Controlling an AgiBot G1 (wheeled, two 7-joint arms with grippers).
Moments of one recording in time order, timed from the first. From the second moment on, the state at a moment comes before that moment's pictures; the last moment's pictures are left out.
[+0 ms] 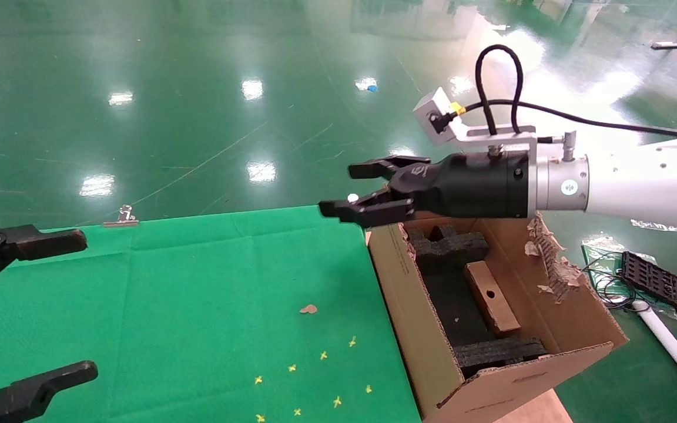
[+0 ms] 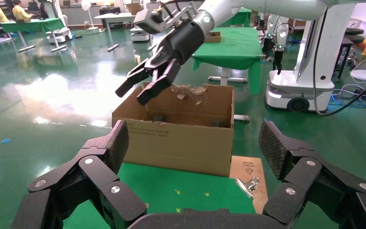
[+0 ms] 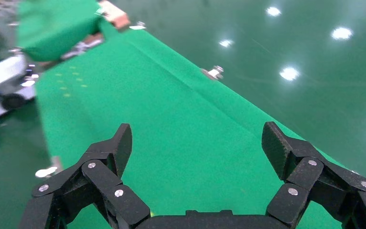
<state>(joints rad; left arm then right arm) -1.08 0.60 0.30 -1.28 0.72 1.49 -0.18 1.53 -0.66 -0.79 0.80 -0.91 -1.34 0.38</state>
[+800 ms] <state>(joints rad) -1.08 0.60 0.30 -1.28 0.72 1.49 -0.18 1.13 -0.62 -0.34 1.23 -0.75 -1.48 0.21</state>
